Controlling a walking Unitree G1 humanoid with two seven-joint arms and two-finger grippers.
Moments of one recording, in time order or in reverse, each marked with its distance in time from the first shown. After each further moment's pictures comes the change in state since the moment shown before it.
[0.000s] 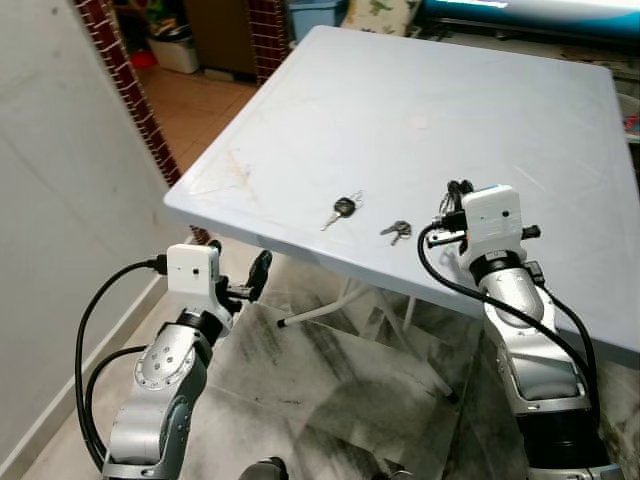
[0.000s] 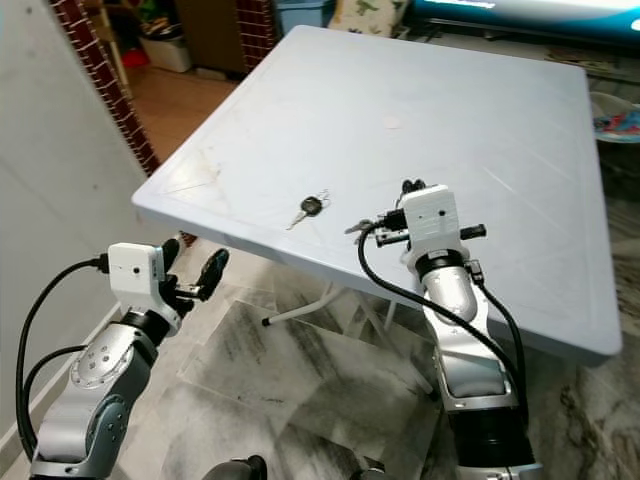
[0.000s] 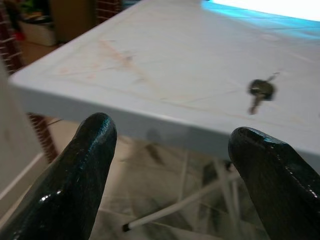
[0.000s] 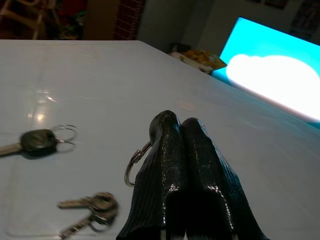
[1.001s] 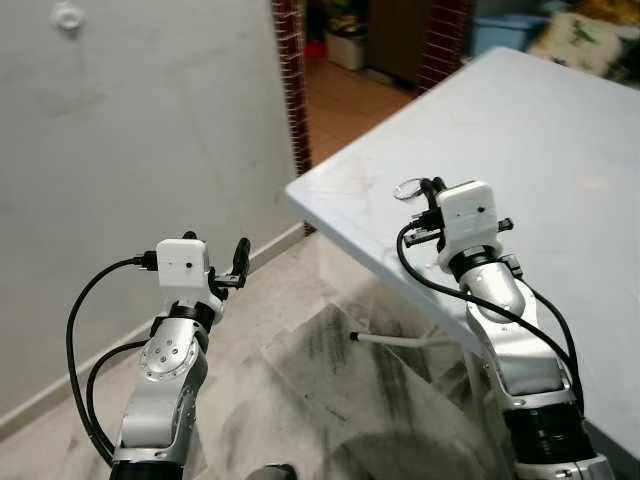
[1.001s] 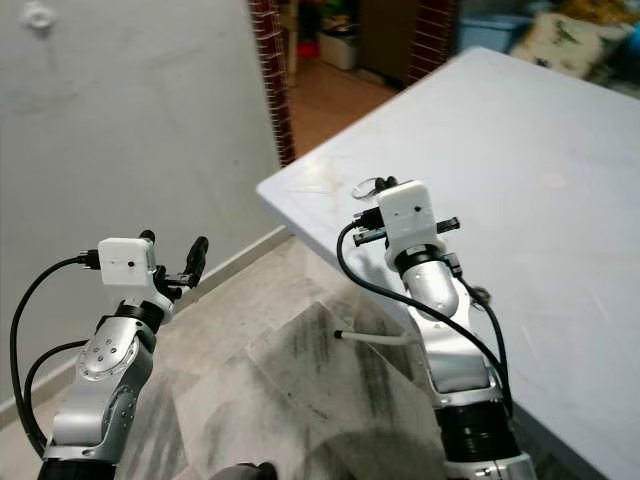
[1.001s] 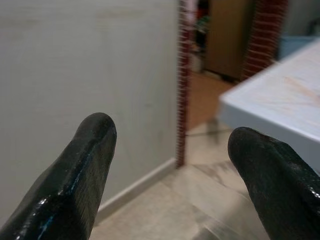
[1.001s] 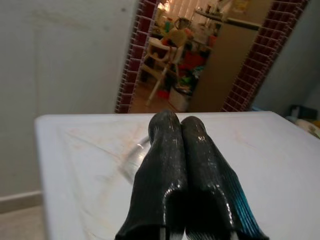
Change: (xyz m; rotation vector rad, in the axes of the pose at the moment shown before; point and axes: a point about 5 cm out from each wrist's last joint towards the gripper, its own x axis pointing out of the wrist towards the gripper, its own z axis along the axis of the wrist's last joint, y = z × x) left arm 0.013 0.013 0.004 0.077 -0.087 0.172; right arm 0.006 0.015 0.013 0.032 -0.049 0.074
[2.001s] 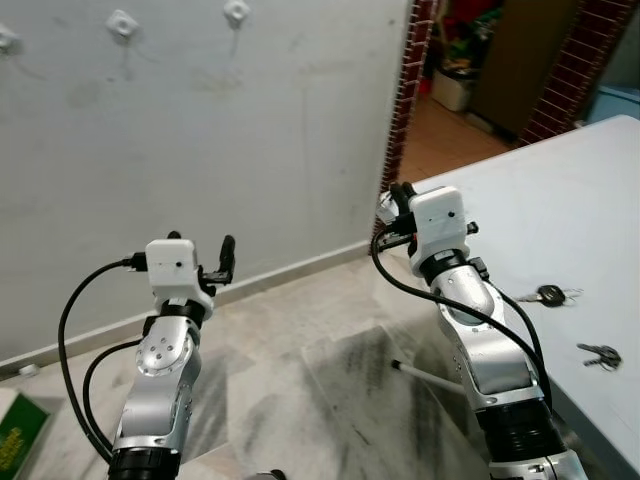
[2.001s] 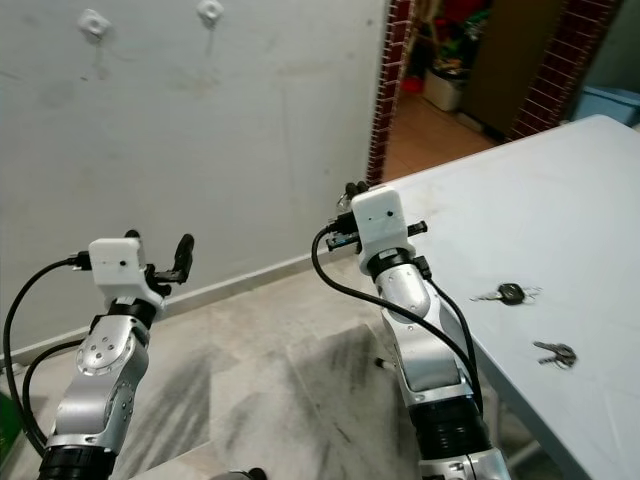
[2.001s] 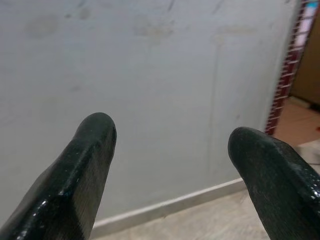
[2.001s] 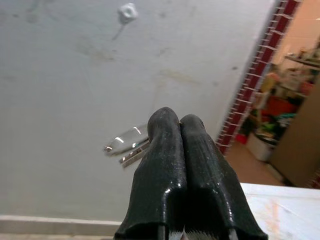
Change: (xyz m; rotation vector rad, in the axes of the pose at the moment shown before) left arm 0.003 0.011 -0.016 0.013 0.011 0.055; right arm 0.005 0.032 -0.001 0.060 -0.025 0.086
